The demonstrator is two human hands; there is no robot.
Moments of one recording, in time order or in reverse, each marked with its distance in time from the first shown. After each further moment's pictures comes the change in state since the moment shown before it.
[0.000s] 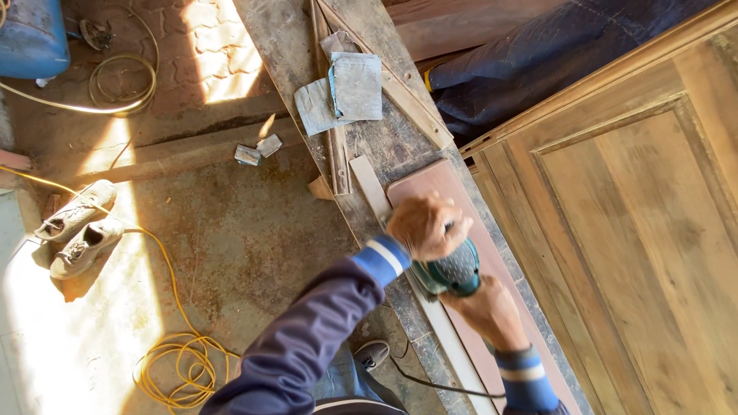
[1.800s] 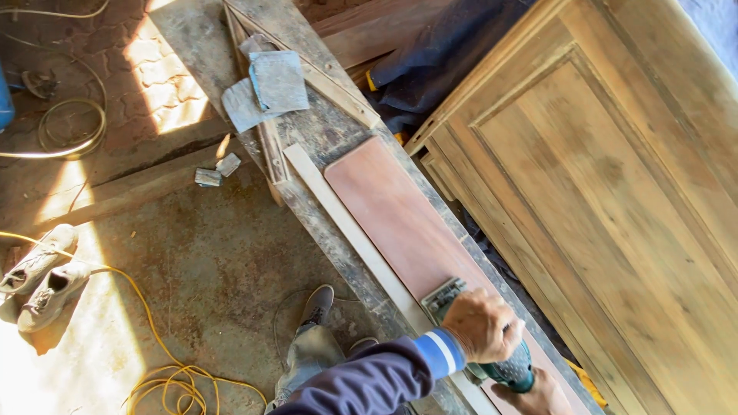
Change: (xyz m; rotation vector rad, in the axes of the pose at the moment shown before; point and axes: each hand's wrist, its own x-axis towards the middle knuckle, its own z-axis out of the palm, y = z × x) left_hand -0.088 0.237 0.150 -0.150 -0.206 0.021; right_hand -0.128 0.350 0.061 0.083 -0.036 0.228
